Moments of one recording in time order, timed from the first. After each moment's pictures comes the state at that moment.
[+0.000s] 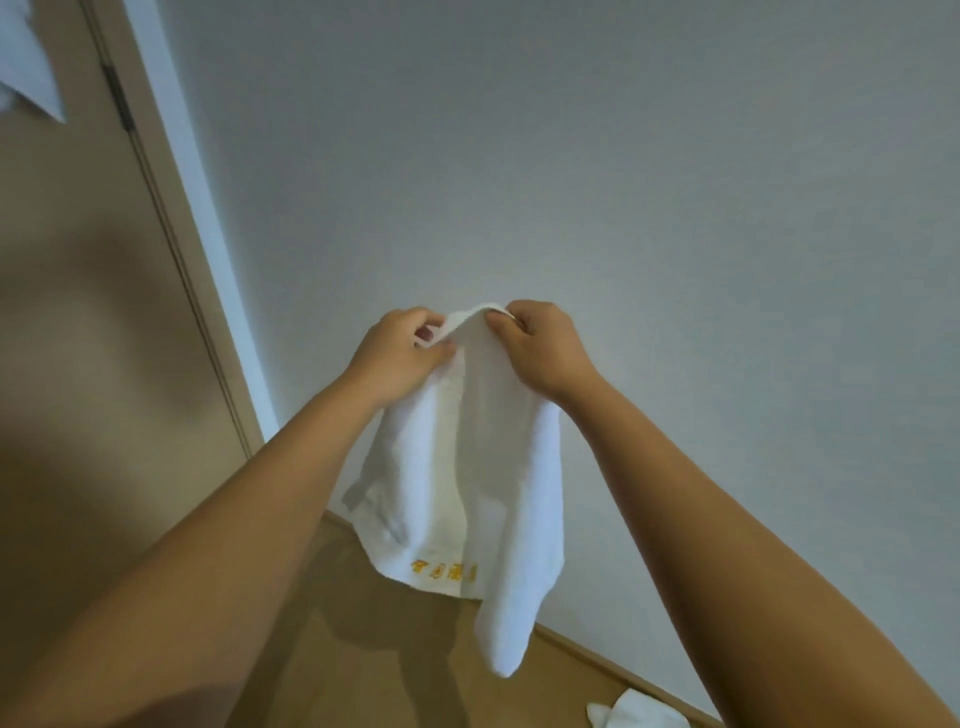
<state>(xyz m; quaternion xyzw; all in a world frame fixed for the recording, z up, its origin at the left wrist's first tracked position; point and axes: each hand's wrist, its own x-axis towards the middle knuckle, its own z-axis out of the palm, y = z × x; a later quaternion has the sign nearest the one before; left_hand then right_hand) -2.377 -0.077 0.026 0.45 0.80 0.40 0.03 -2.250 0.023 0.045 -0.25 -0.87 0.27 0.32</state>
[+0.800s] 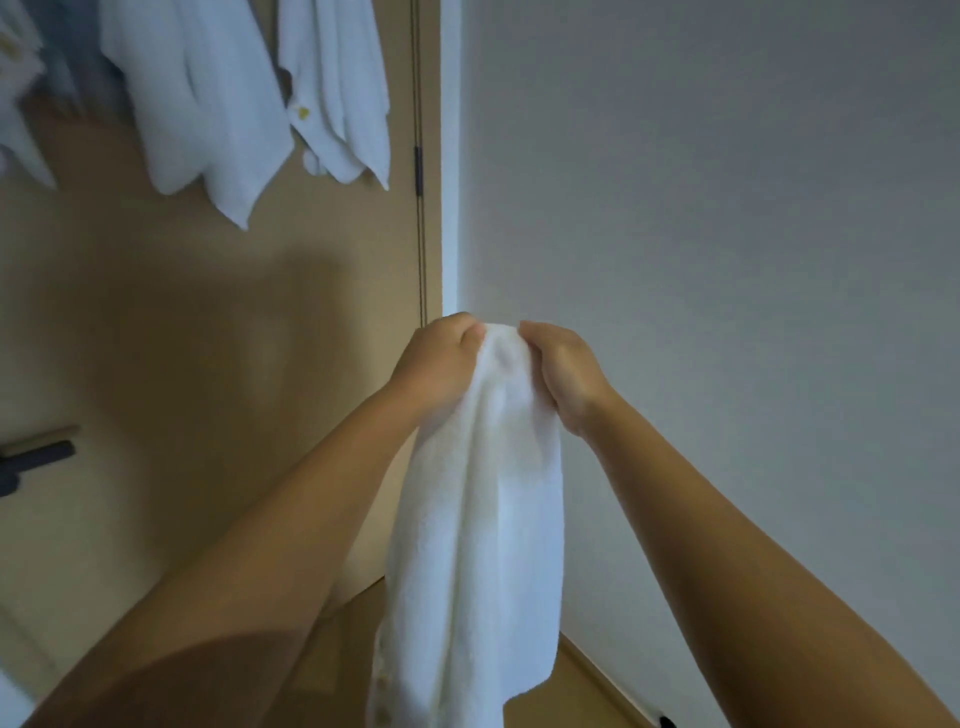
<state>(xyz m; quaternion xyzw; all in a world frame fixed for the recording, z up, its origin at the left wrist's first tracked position) -2.539 -0.235 0.056 0.32 0.85 0.40 -0.12 -2.462 -0.121 0.060 -0.11 -0.73 0.64 0.22</state>
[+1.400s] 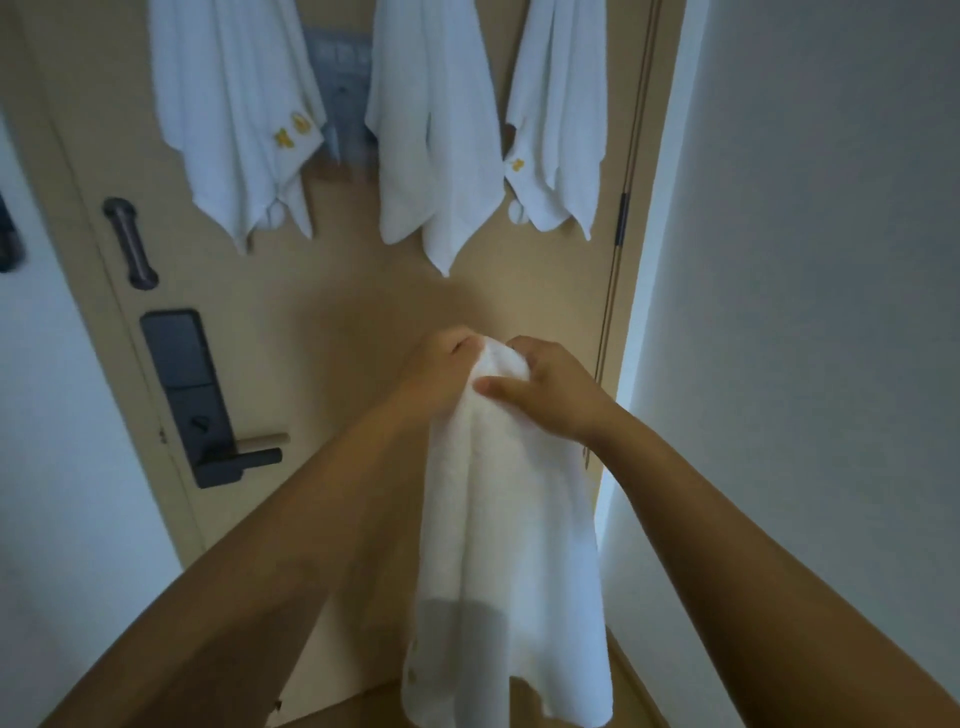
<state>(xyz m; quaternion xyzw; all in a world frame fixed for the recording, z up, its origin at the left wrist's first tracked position) -2.668 -0.374 0.080 0.16 0.82 0.52 -0.15 -2.632 -0.234 0.084 0.21 -0.89 0.38 0.16</state>
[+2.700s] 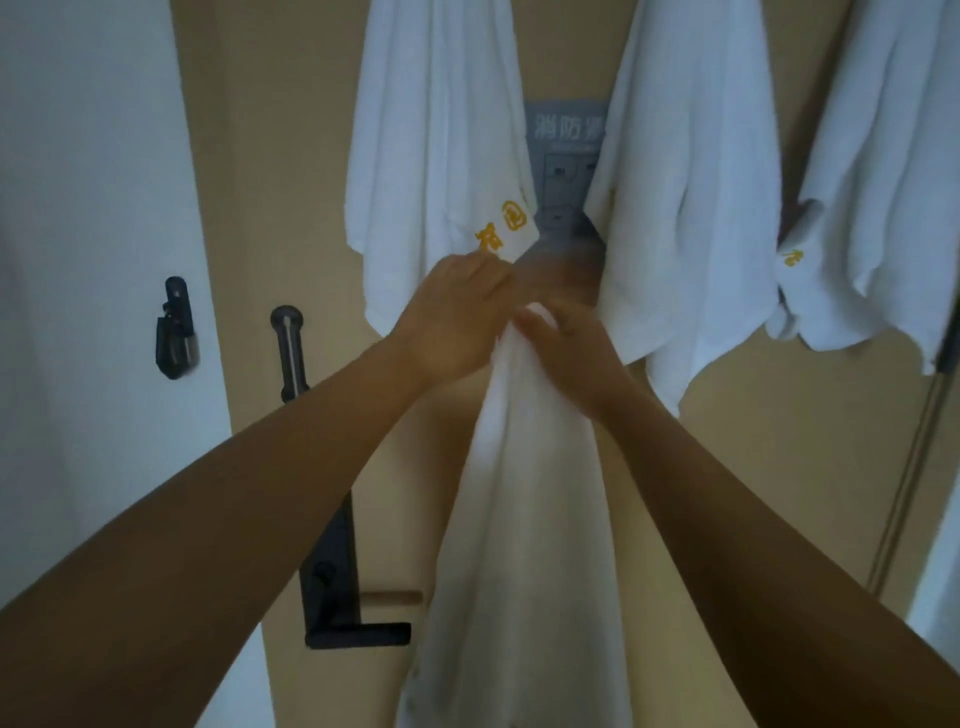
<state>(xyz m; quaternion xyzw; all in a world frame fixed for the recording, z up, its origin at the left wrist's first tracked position) -2.896 -0.595 0.199 0.25 0.83 -0.17 -0.46 -2.899 -0.442 0.177 0.30 -0.76 0.52 0.25</state>
